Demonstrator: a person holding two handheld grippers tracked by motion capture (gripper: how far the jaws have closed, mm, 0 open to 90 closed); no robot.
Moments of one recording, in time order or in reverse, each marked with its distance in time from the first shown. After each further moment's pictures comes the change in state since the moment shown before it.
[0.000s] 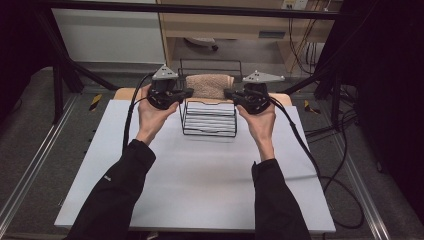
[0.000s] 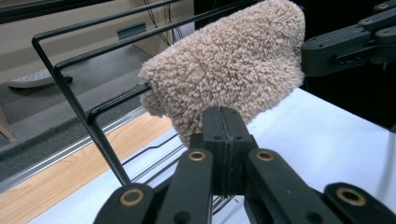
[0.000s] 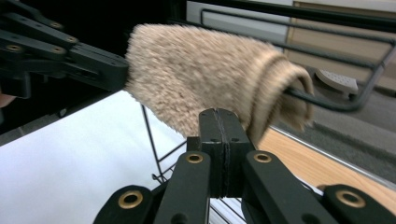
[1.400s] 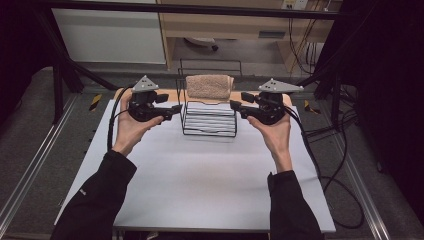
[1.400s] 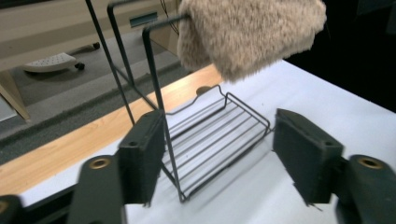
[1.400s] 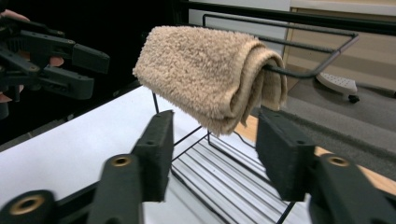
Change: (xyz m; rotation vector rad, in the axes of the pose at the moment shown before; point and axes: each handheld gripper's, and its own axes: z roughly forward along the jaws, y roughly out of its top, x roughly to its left) left arm 0.009 -0.038 -0.044 0.025 0.033 -0.037; right arm 0.003 -0.013 -0.044 -0.031 0.010 0.021
